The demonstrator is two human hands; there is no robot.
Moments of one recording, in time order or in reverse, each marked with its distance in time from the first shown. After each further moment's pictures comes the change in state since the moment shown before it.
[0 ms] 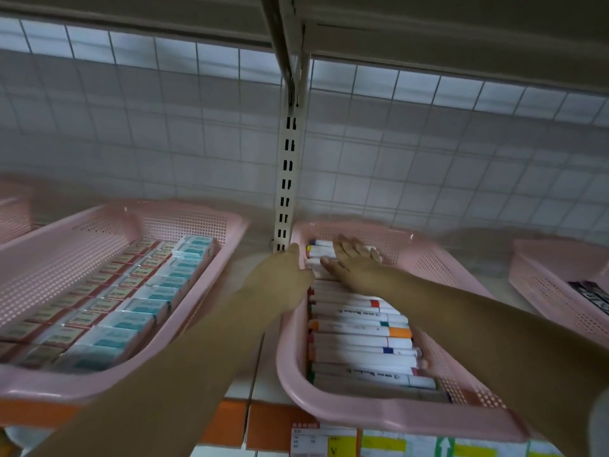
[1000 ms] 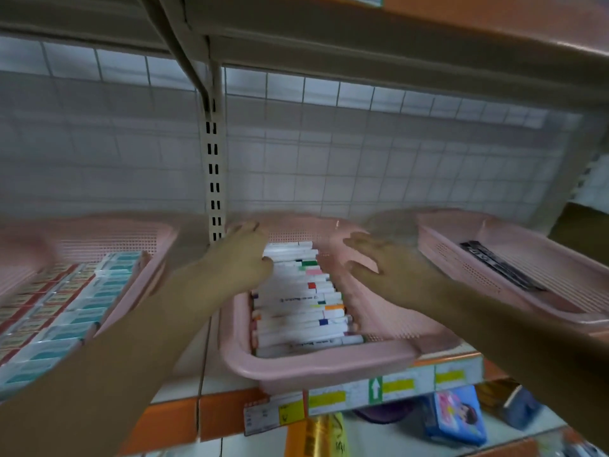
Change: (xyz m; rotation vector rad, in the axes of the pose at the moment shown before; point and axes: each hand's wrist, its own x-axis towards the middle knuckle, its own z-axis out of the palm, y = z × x) left_hand 0.001 0.024 -0.008 0.268 0.044 0.391; right_hand -0.175 0.027 -0.052 0.059 0.348 0.022
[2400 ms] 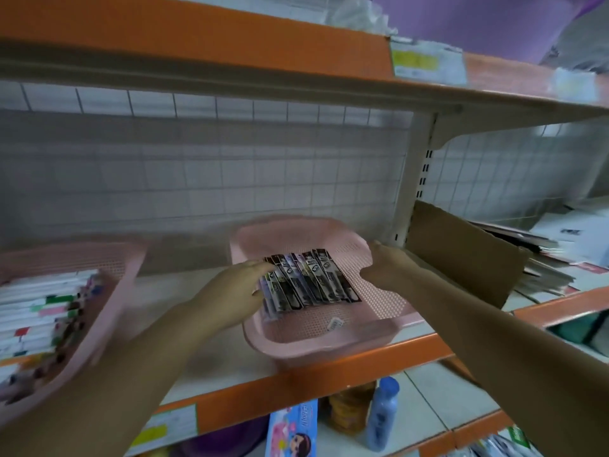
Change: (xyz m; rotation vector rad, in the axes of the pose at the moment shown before) left_hand 0.106 0.339 0.123 -0.071 -0.055 0.206; right_hand -0.076 0.396 -0.074 0.072 -0.039 0.540
